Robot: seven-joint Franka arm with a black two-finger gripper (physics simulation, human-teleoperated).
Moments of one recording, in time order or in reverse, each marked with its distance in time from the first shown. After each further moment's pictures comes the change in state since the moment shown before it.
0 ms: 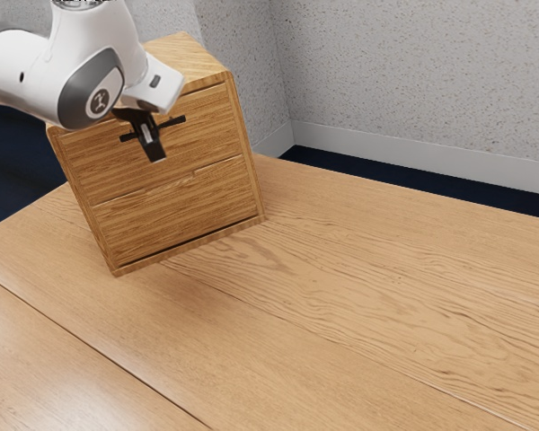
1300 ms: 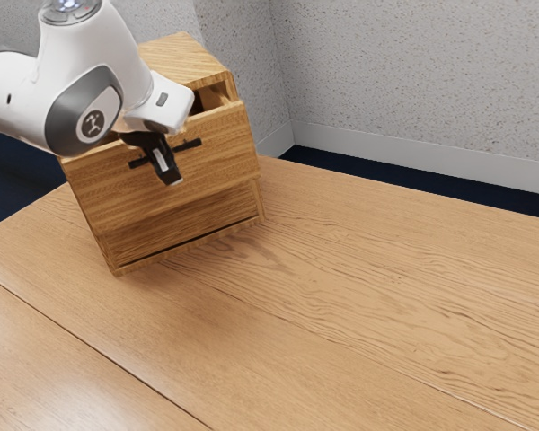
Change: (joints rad) arm -0.076 -0.193 0.017 -0.256 -0.130 0.038 -0.079
